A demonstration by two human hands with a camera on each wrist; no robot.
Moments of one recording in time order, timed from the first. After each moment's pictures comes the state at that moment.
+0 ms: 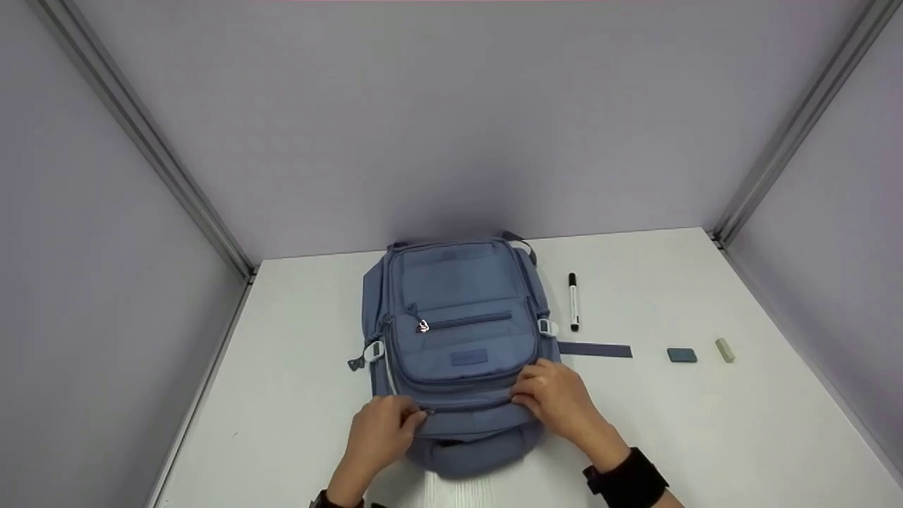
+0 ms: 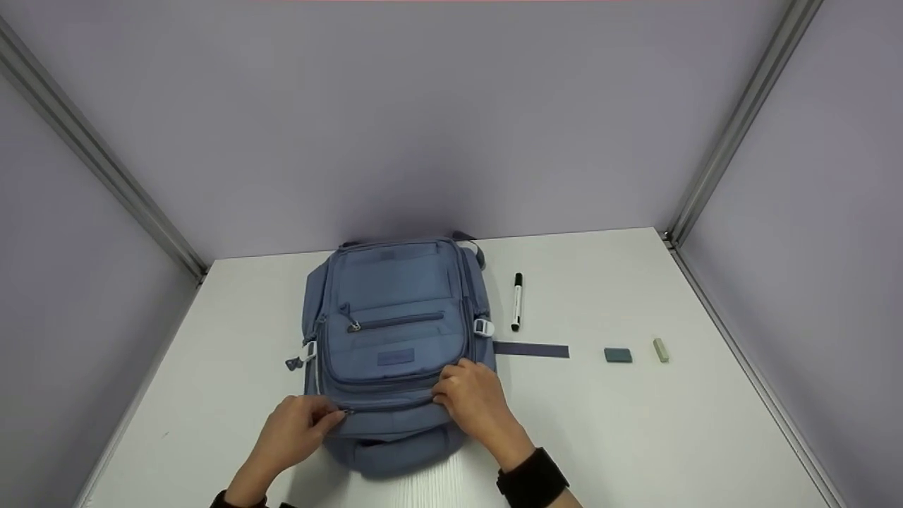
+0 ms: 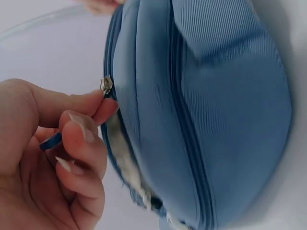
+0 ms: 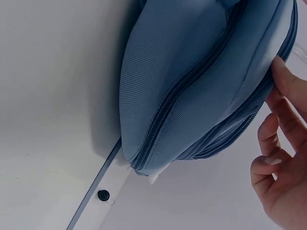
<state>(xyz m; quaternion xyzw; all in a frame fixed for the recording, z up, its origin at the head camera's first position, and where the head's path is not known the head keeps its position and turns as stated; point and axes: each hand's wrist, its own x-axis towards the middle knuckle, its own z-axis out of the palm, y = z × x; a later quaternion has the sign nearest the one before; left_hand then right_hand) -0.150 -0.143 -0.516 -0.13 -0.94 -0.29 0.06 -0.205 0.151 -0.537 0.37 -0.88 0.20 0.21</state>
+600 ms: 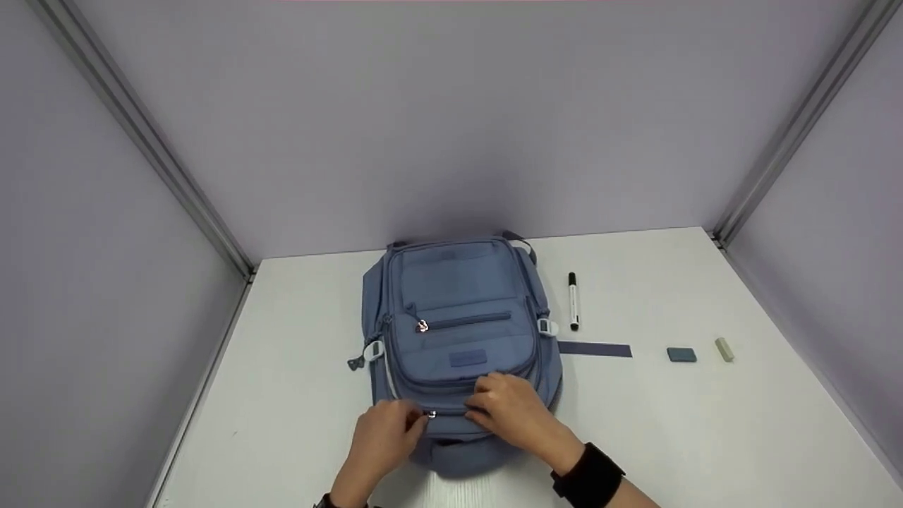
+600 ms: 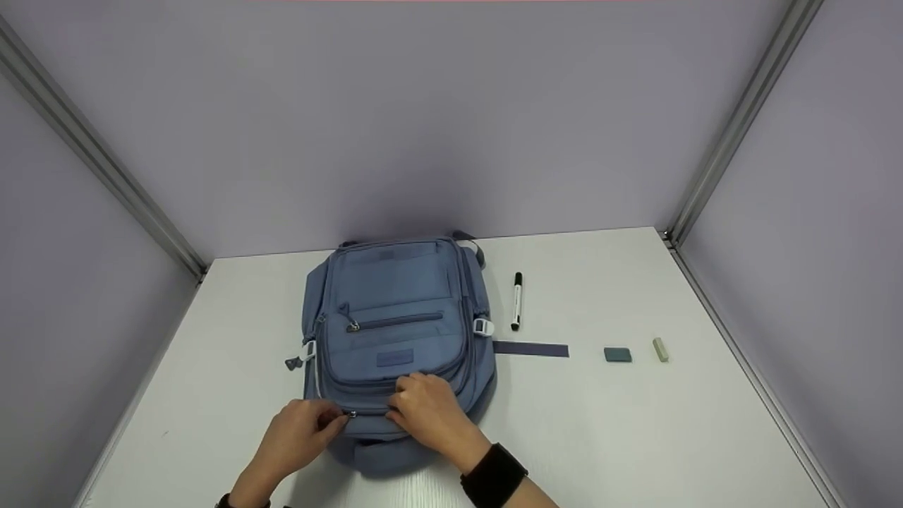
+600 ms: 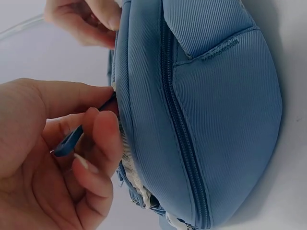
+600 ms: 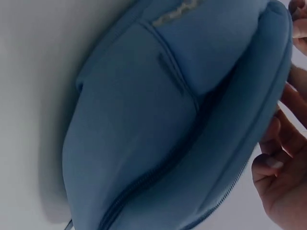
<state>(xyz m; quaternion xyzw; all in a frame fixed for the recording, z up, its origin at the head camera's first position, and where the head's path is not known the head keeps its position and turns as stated) -0.149 -0.141 -0.520 -0.13 -0.95 -0.28 0.04 -0.199 0.096 -0.542 0.44 -0.86 0.17 0.20</state>
